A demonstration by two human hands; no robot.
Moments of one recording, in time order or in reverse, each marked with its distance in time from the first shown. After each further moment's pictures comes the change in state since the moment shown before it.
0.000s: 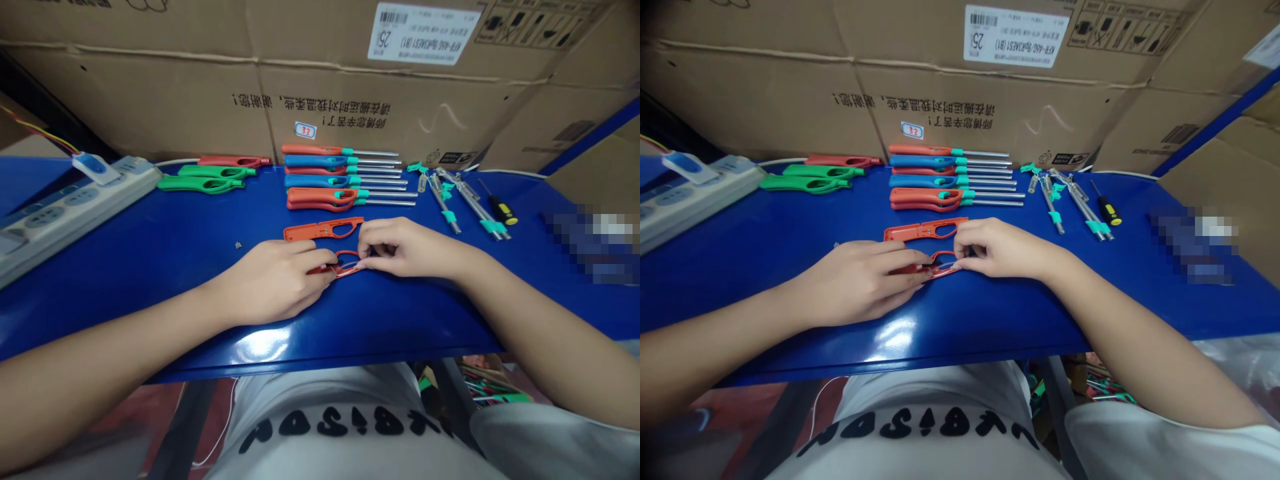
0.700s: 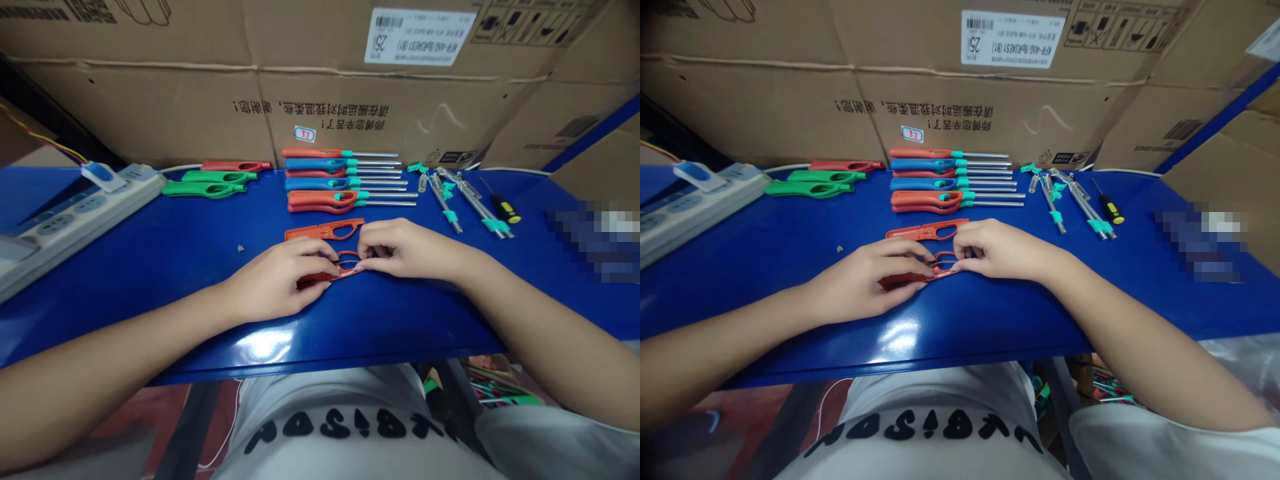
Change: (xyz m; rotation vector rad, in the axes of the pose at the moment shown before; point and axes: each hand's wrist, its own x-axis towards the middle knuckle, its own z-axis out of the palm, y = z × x) left_hand 0.001 -0.003 0.010 -0.643 0.059 -0.265; right_hand 0.001 0.000 0.002 -0.041 0.015 0.042
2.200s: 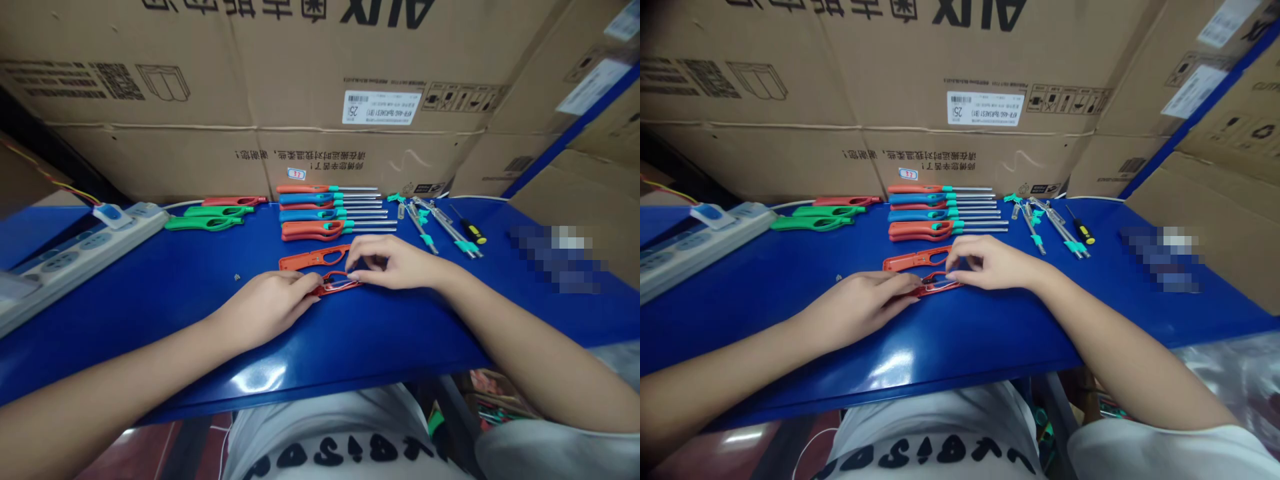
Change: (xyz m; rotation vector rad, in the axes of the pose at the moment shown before) left_hand -0.004 0.005 -0.002 0.342 -0.067 -0.132; right_hand -0.004 0.009 -0.010 0.087 0.115 -0.050
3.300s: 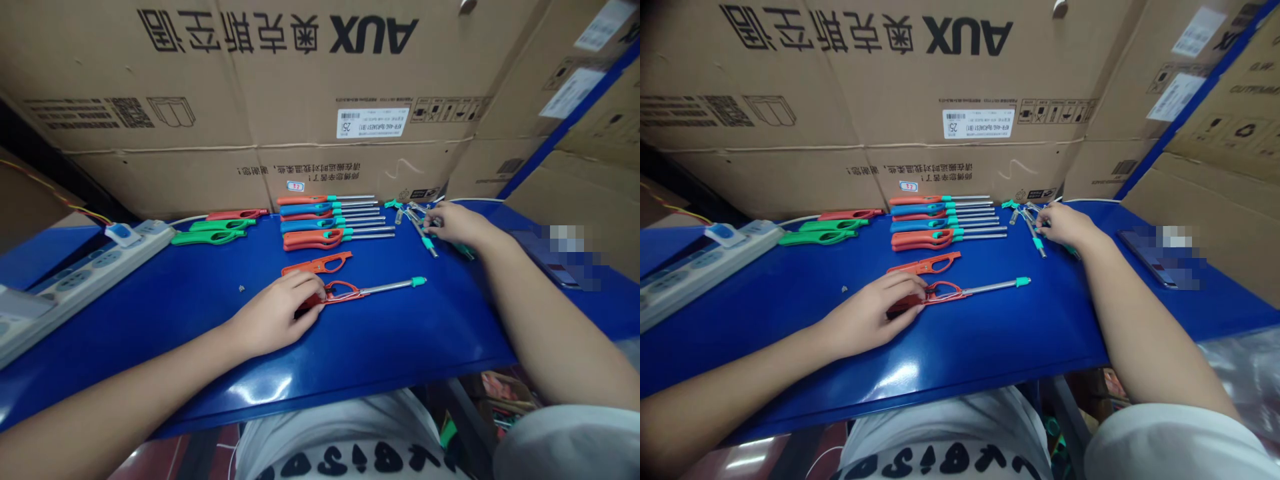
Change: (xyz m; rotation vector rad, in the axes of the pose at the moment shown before) left_hand 0.003 -0.005 0.006 -0.296 0.054 0.039; right_hand -0.066 0.099 -0.093 -0.698 0.127 0.874
